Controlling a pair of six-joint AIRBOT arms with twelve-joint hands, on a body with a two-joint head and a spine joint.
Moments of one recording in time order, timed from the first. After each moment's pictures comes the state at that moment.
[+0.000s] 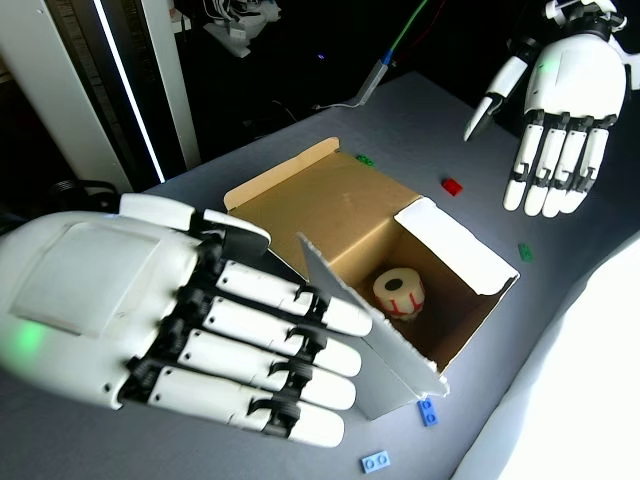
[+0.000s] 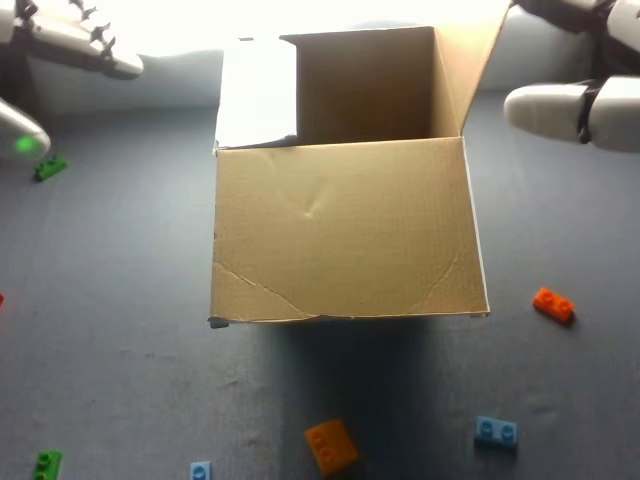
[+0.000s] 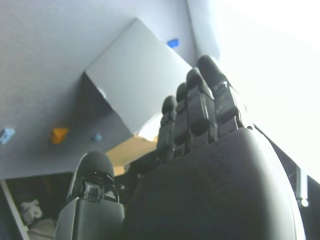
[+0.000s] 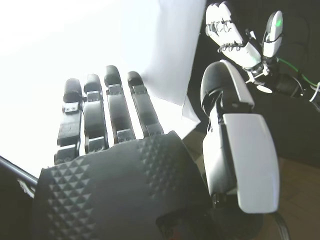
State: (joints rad) left arm -0.17 -1.00 1.80 2.19 -1.06 -0.59; right arm -0.18 -0.84 1.00 0.07 0.47 -1.03
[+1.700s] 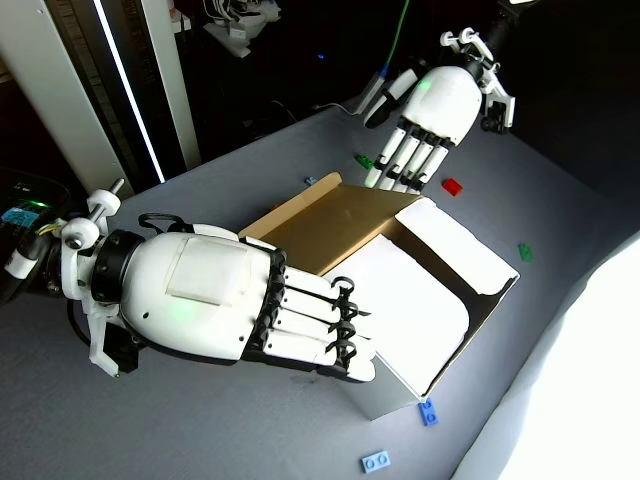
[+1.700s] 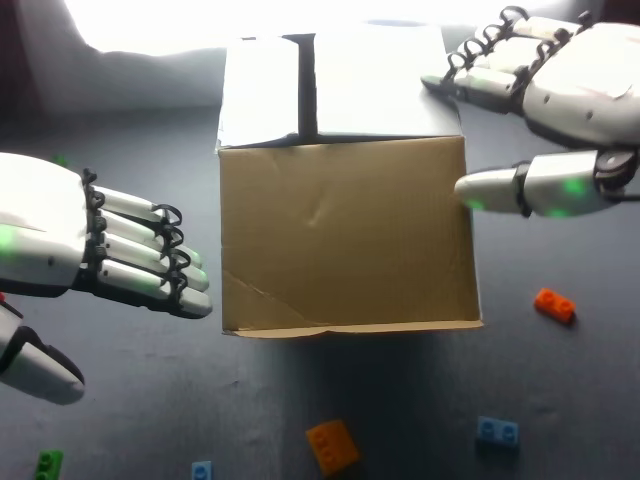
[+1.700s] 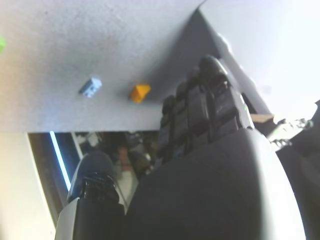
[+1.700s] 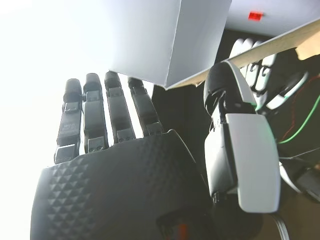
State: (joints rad) left arm 0.36 -0.89 1.44 1.72 -1.04 -0.29; right arm -0.19 -0.95 1.08 0.01 0.35 -1.14
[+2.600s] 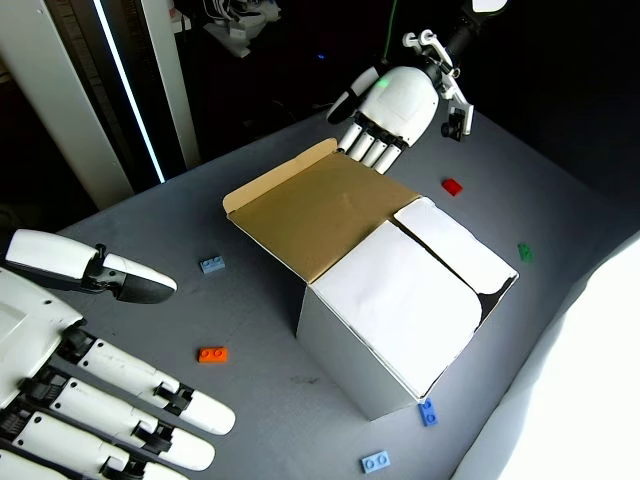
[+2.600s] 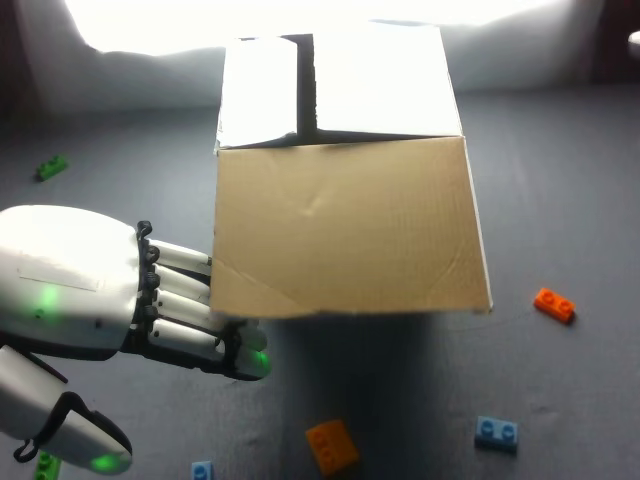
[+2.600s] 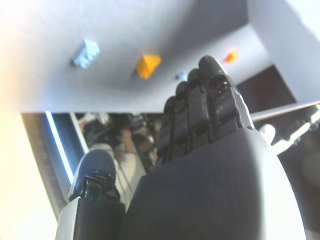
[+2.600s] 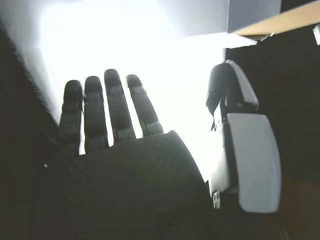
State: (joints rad) left arm 0.41 -0.85 1.25 1.63 -1.00 -0.25; right arm -0.22 -0.57 0.90 0.36 0.22 -1.07
